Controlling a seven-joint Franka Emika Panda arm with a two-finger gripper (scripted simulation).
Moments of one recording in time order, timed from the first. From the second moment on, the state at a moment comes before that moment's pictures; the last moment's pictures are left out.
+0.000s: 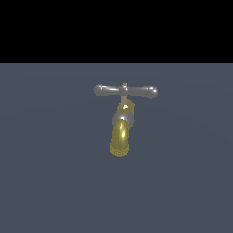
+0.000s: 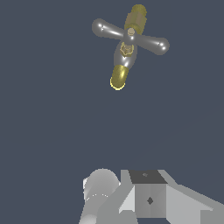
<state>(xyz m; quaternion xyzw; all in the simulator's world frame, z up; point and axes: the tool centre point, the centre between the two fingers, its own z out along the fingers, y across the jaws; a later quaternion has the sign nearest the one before) -0.250 -0.030 0.456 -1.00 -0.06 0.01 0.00</state>
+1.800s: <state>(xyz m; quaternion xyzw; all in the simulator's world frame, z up) -0.145 -0.112 0.283 -0.89 -0.45 0.01 0.00</state>
